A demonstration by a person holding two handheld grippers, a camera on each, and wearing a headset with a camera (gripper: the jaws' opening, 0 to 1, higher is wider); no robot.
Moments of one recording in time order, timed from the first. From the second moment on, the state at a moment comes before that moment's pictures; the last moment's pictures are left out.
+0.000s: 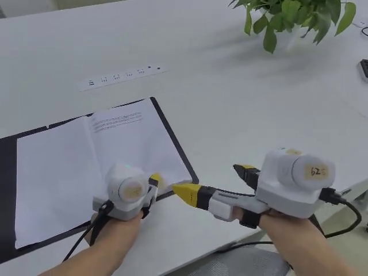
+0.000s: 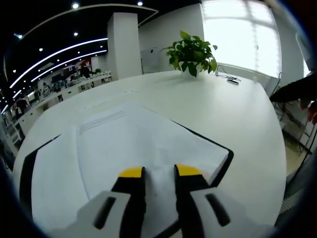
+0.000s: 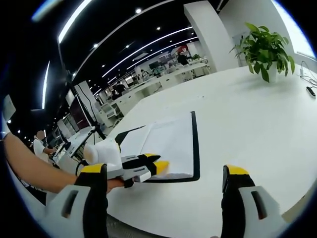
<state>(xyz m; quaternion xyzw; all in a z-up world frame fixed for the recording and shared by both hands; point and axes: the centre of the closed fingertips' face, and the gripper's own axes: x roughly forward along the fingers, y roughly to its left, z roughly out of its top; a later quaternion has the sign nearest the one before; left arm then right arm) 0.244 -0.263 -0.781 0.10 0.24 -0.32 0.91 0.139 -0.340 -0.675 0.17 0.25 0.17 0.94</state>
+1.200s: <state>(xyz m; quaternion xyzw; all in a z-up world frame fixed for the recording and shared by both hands) 0.251 -0.256 -0.781 0.07 0.24 -0.30 0.92 0.201 -0.310 -0.751 0.28 0.35 0.18 0.88</state>
